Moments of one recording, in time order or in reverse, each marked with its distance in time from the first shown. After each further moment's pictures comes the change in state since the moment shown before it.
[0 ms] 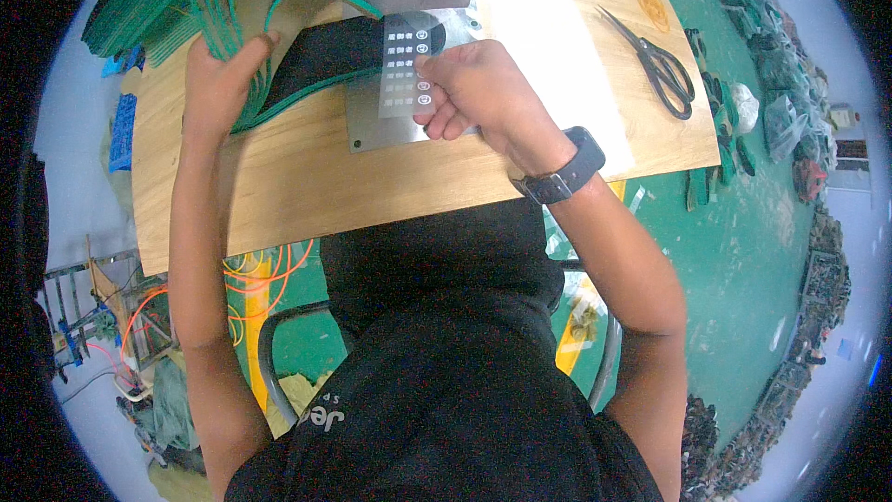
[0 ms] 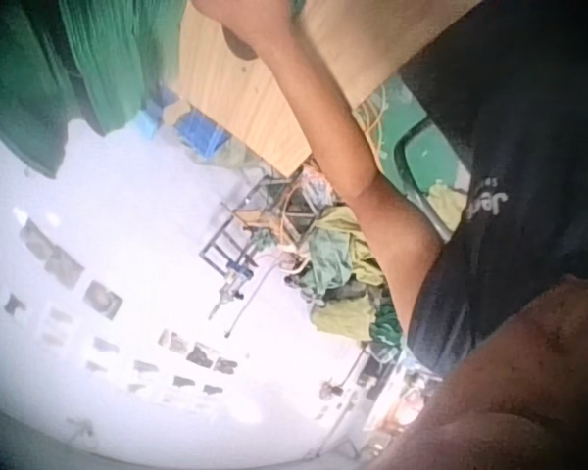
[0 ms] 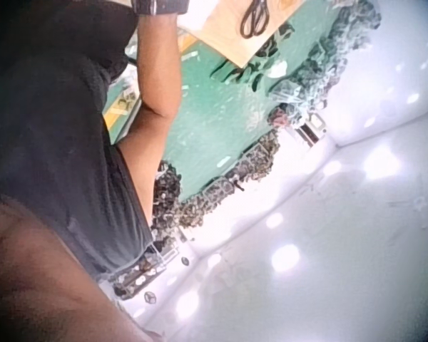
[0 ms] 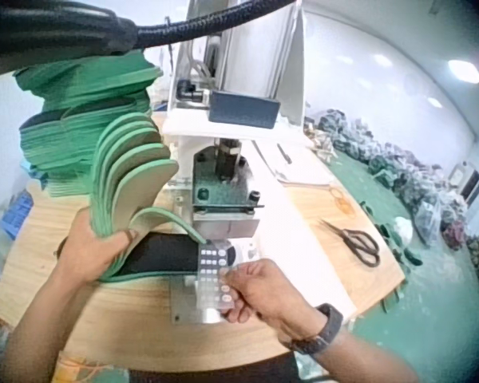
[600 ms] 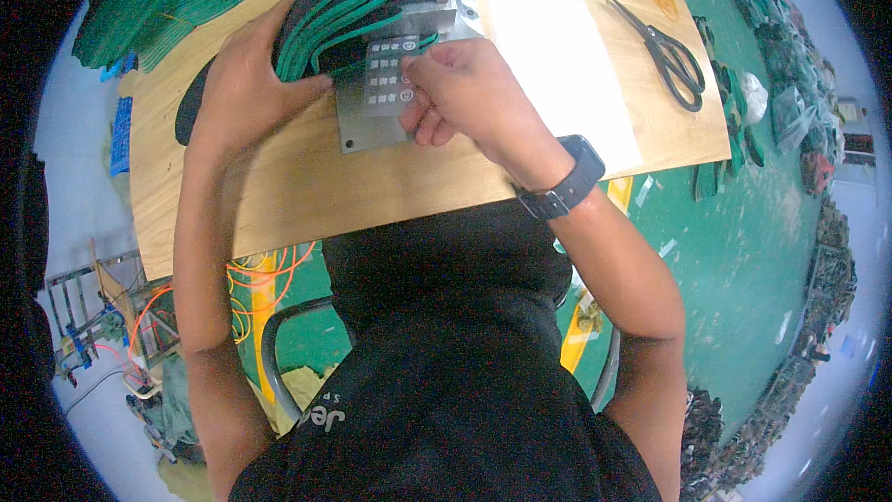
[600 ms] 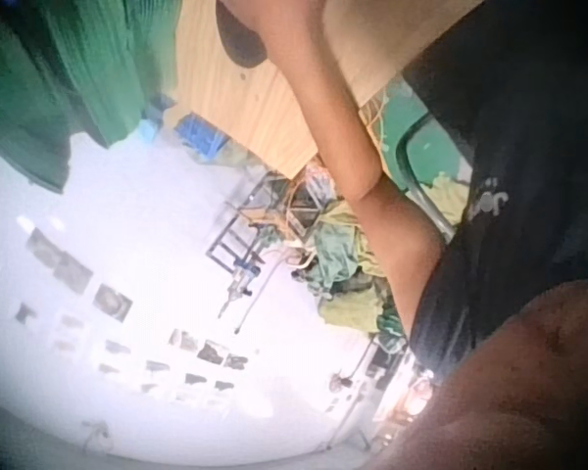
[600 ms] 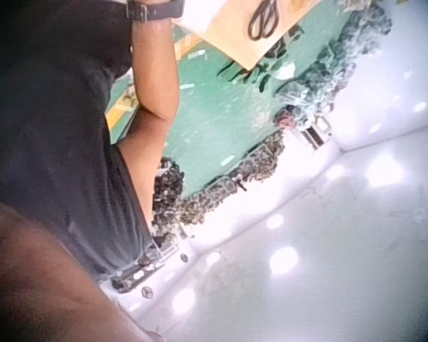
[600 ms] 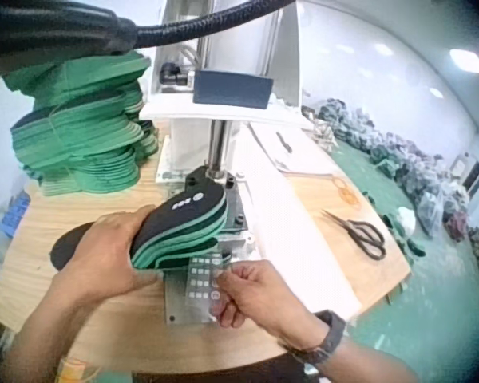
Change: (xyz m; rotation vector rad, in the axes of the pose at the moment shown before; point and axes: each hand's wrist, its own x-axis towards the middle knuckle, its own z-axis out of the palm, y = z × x) left_hand -0.007 0.013 0.024 0.554 -0.213 0.366; right_hand -0.007 0.003 0.005 -0.011 -0.009 -0.040
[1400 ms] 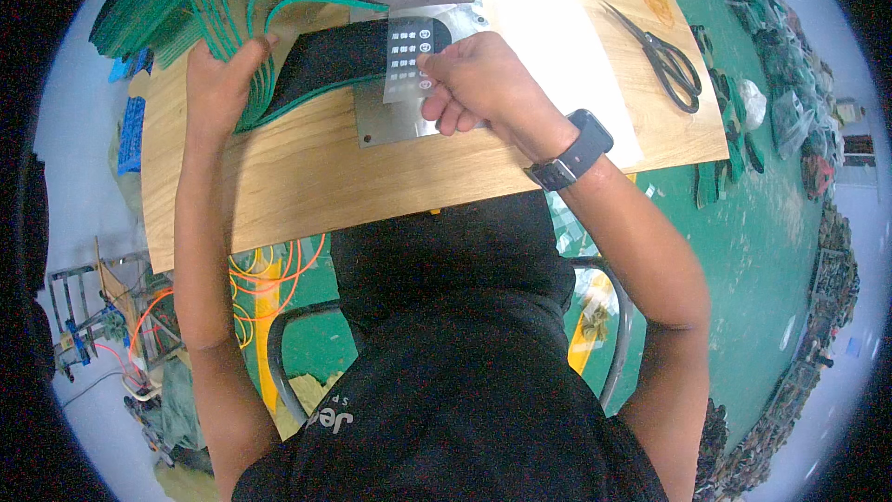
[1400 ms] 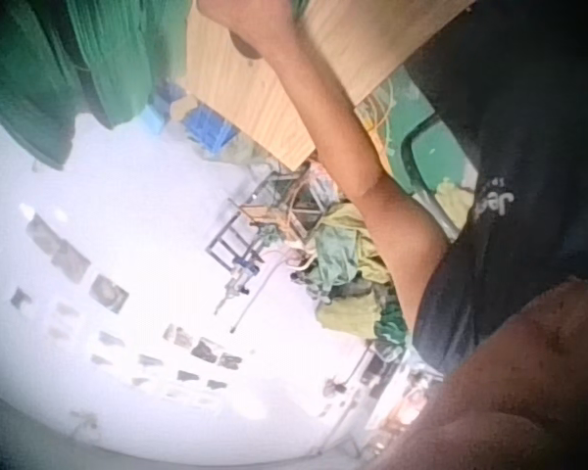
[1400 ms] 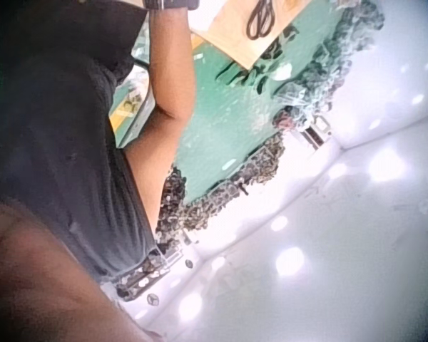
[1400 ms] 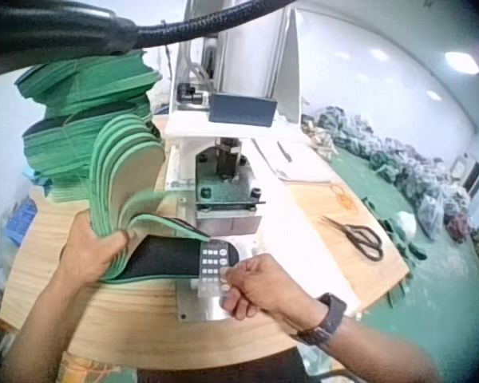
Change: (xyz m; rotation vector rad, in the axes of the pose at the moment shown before) left_hand -0.012 -0.024 -0.022 -0.626 0.196 -0.329; right_hand 0.005 -0.005 -0.002 -0.160 0.007 0.036
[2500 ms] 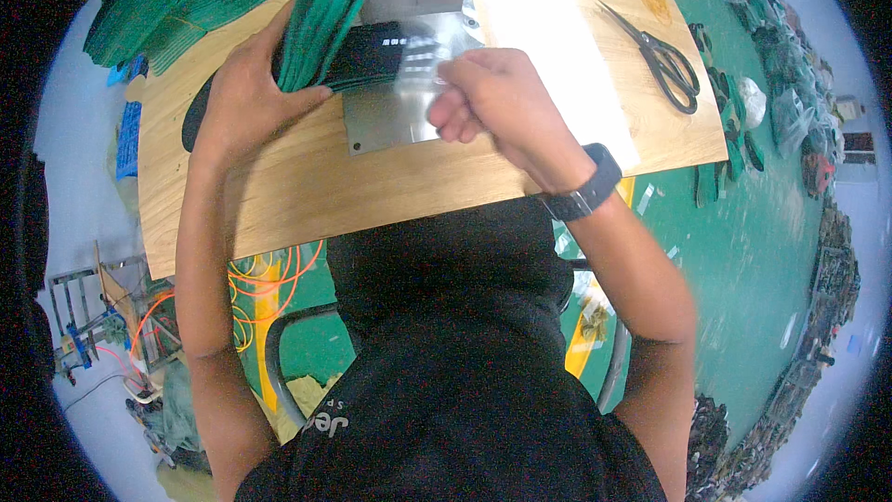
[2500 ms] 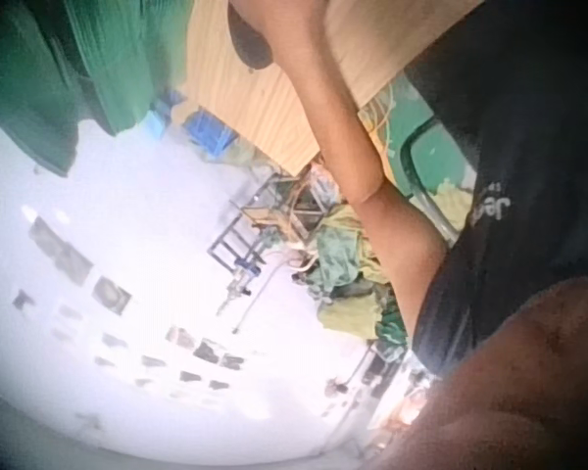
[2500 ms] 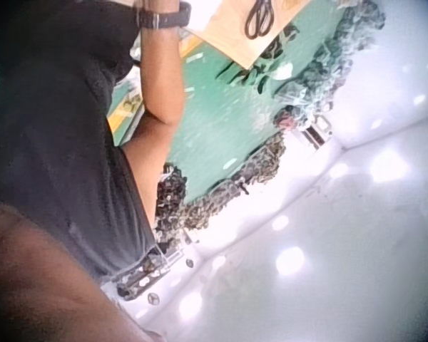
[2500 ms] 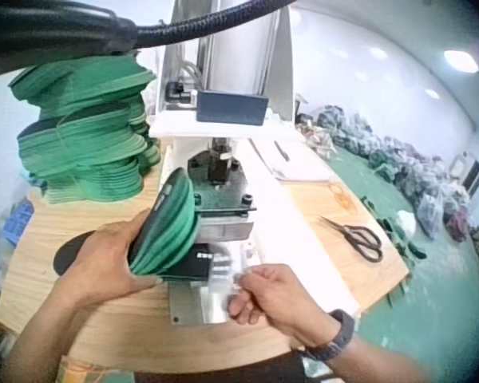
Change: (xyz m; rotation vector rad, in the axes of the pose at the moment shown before) left_hand -0.003 0.011 0.022 0.595 -0.267 0.207; right_hand -0.015 0.012 -0.009 0.232 0.057 -0.051
